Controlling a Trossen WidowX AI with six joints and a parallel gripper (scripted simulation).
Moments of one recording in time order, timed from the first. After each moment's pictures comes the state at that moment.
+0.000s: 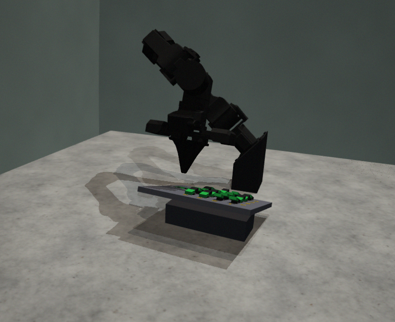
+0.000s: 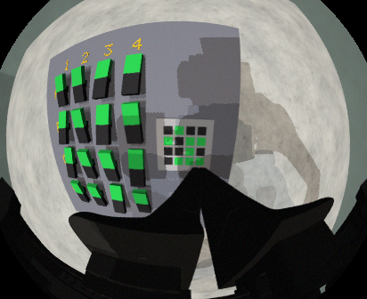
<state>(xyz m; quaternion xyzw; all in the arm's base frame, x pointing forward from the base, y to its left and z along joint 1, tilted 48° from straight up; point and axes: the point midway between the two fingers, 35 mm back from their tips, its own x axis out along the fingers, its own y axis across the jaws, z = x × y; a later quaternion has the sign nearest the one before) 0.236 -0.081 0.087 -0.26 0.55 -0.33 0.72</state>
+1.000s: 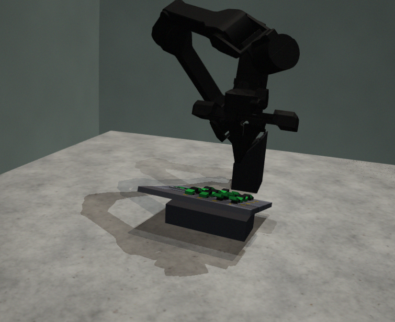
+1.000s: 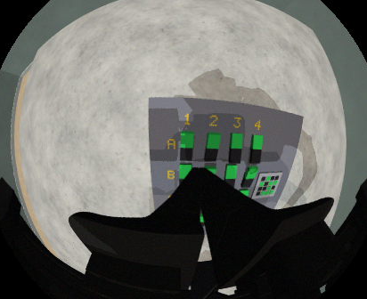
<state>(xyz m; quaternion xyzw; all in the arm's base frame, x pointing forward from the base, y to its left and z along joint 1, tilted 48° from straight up) 0.322 0.035 0.034 -0.27 0.55 -0.32 0.72</state>
